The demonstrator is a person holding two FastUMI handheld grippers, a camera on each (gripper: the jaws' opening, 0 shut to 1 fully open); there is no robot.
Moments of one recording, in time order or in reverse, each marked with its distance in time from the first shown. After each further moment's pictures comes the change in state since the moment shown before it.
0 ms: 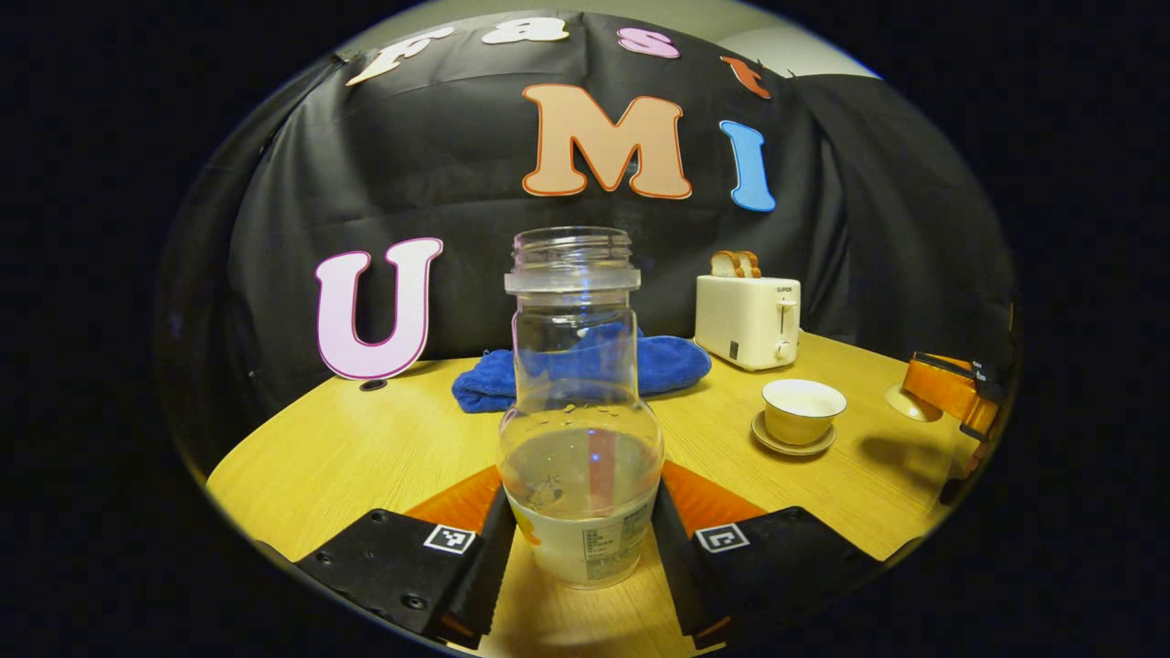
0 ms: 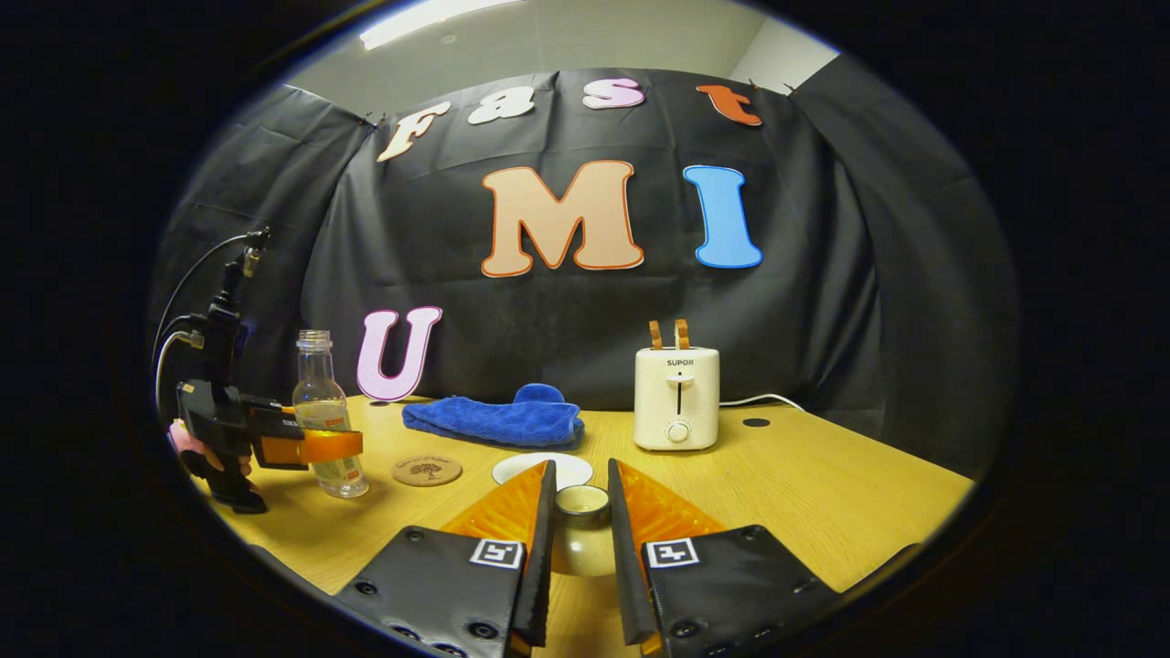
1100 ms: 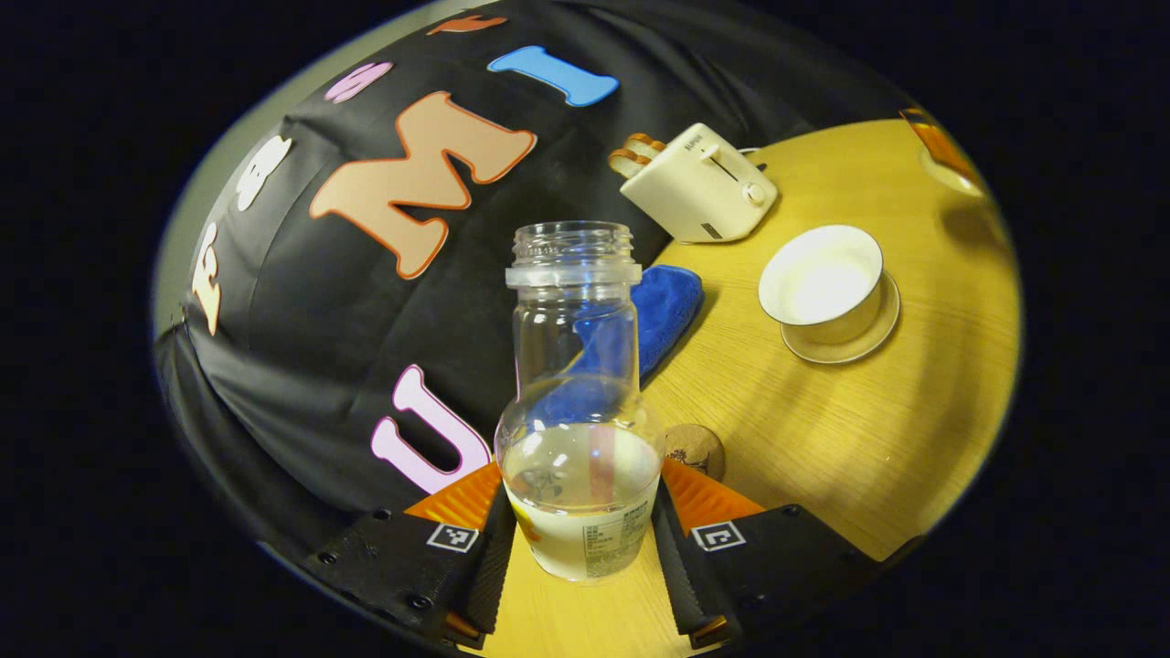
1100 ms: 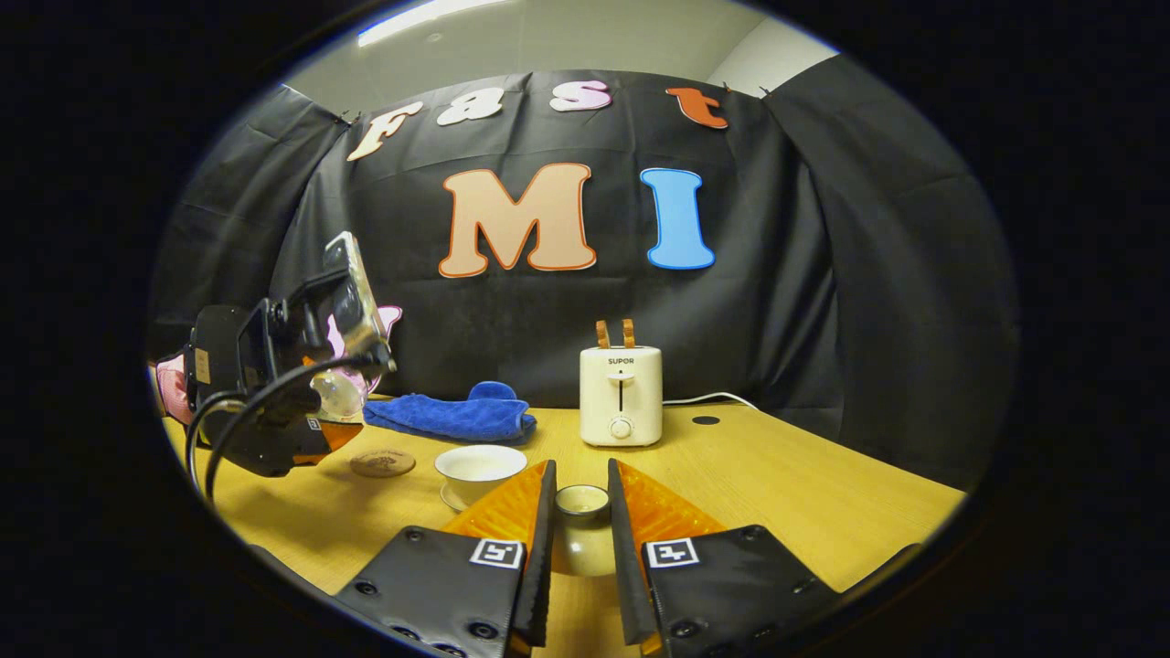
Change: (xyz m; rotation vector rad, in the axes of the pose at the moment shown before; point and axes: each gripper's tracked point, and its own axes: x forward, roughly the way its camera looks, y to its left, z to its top) left arm 0.043 -0.031 0.029 0.876 0.214 0.146; right arm -0.020 -0.058 0.003 -0.004 -0.002 -0.112
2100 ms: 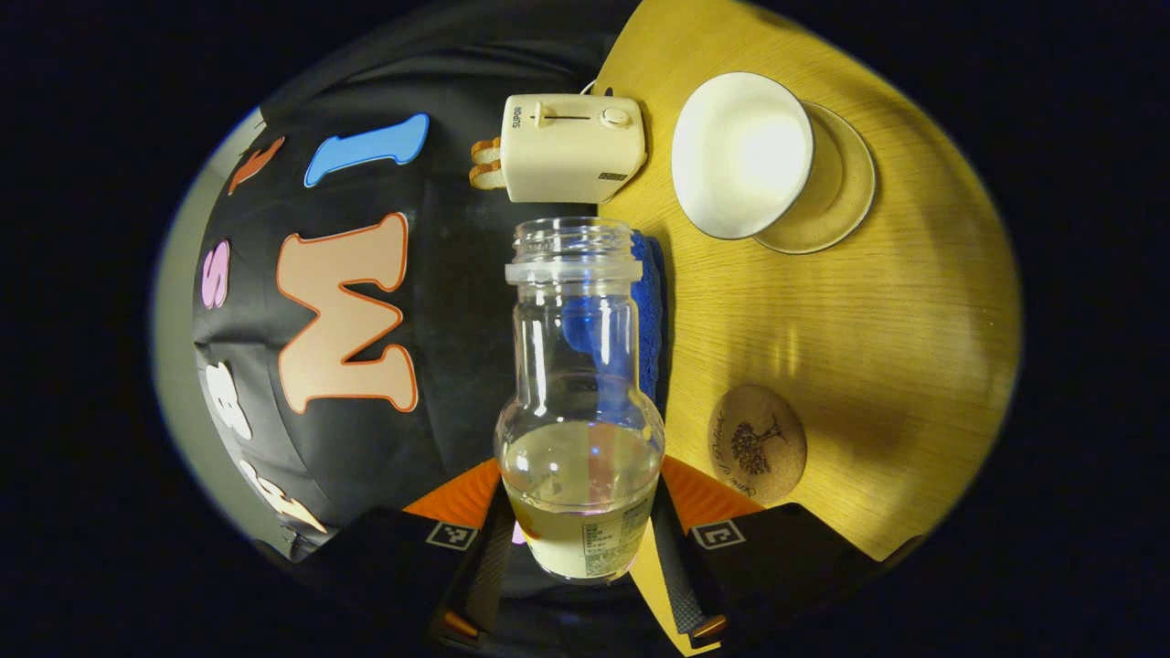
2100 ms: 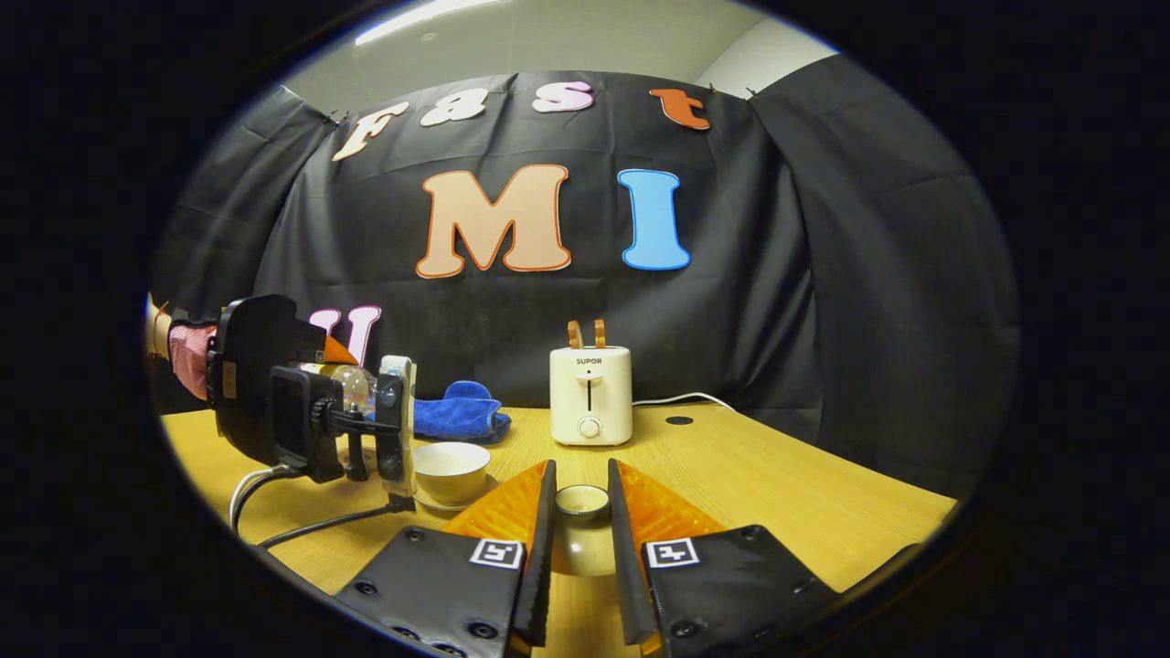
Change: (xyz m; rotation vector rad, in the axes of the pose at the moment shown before) left arm 0.025 0.020 0.021 0.654 0.035 0.096; right arm -0.002 -0.025 0.000 -0.003 -0.003 -0.043
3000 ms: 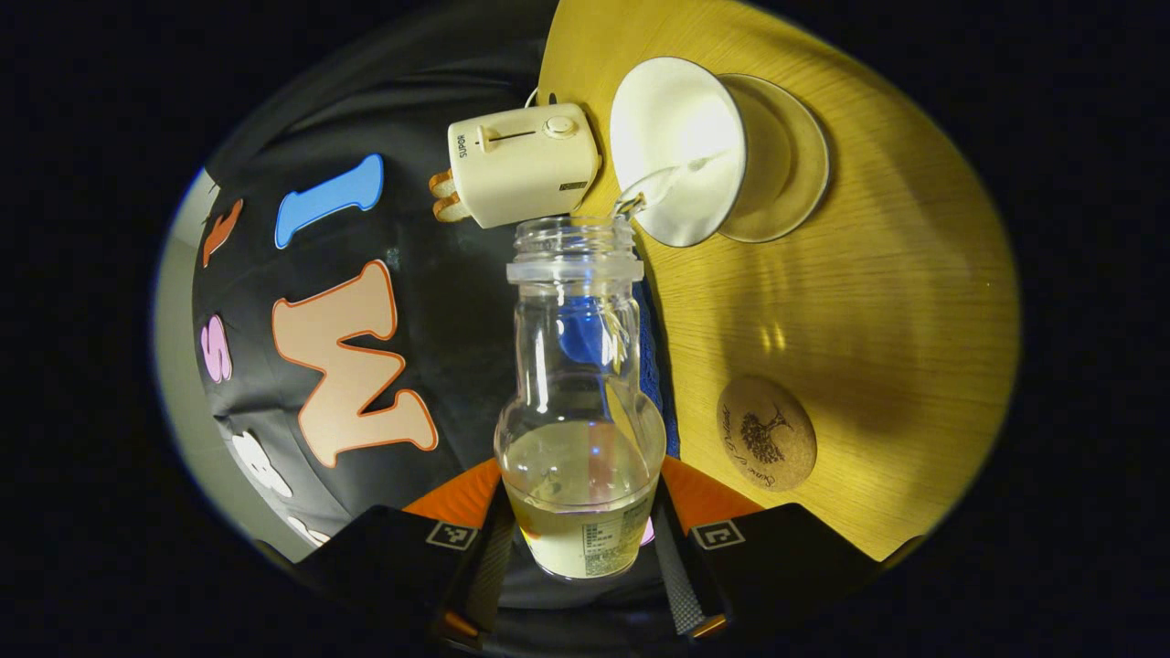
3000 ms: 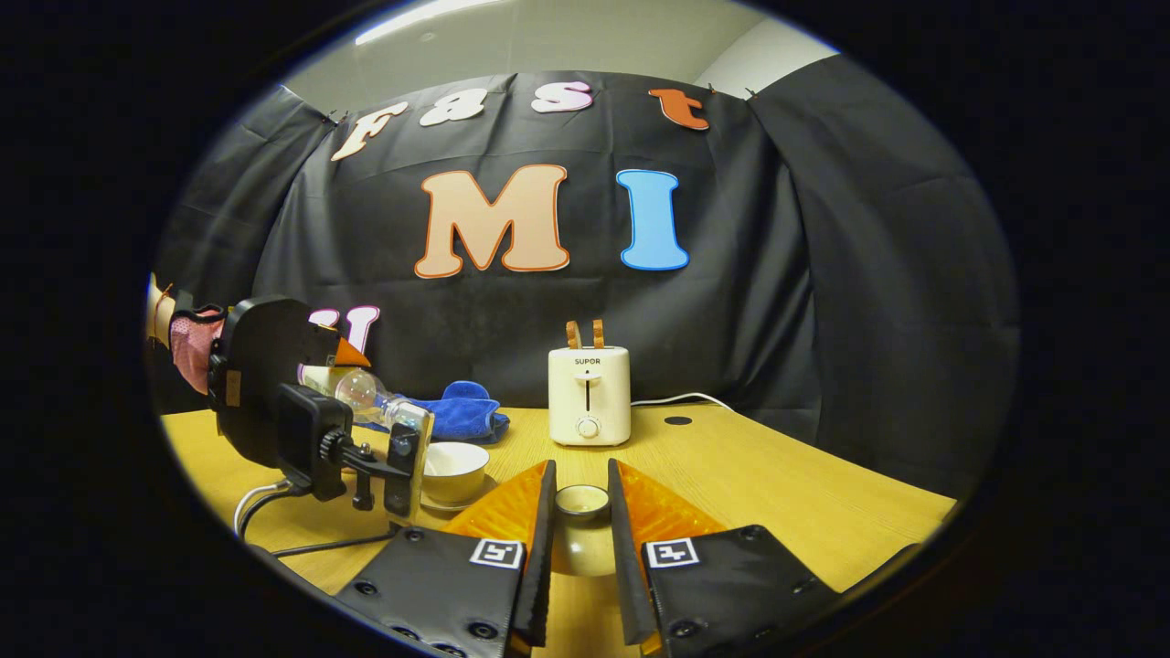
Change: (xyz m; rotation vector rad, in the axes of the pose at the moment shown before) left arm 0.006 0.010 0.010 0.197 0.000 0.012; right arm 0.001 -0.001 0.000 0.000 0.000 -0.004
